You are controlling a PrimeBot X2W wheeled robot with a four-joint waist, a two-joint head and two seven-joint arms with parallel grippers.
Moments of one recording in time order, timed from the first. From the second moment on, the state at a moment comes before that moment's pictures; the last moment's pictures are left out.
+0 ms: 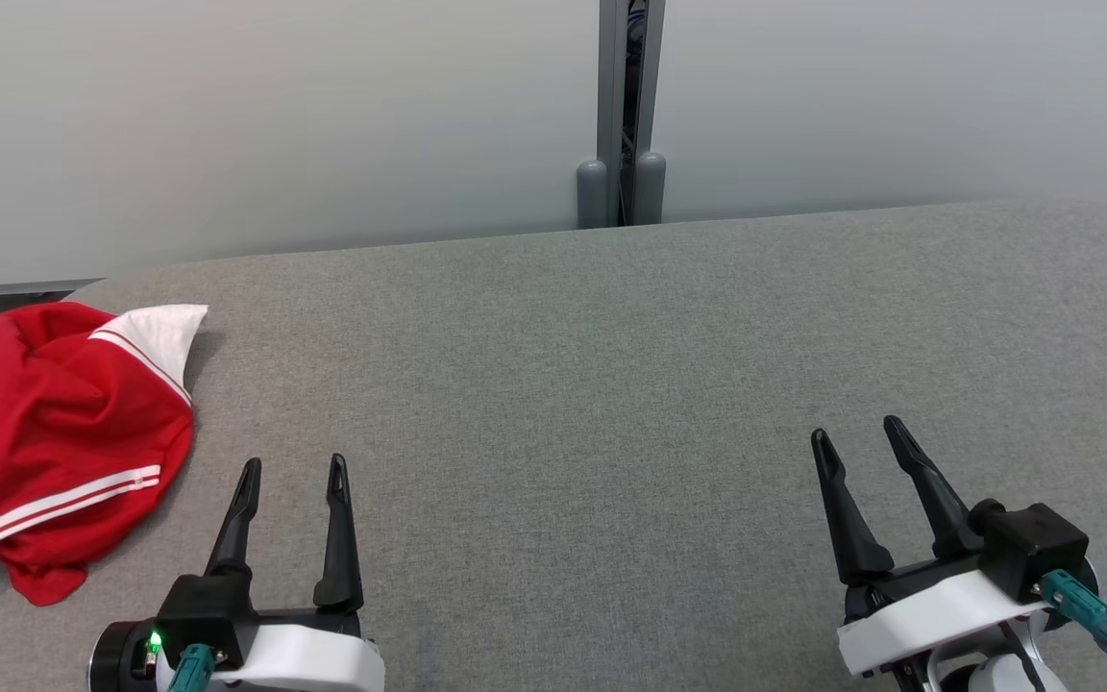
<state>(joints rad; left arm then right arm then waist) 0.02 0.06 -0.16 0.06 -0.20 0.16 -0.22 -0.09 -0.04 0.15 0.17 0.24 0.13 -0.21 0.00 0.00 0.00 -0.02</state>
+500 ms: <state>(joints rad) 0.04 0.05 -0.16 0.05 -0.09 0.17 -0.25 -0.08 -0.04 0.16 0.15 0.14 0.13 -0.25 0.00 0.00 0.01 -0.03</state>
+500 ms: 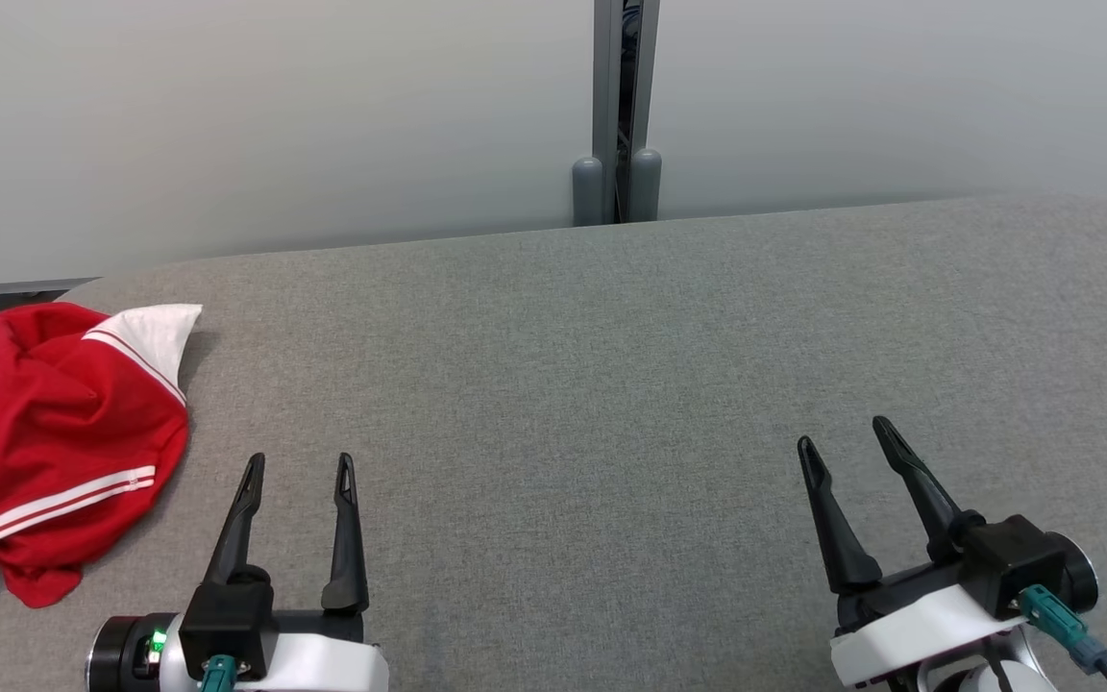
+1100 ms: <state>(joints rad) 0.04 0.05 -0.17 0.06 -0.03 0.18 -0.26 -0.08 -0.05 0.17 0.15 0.08 0.13 -0.26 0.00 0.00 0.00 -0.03</state>
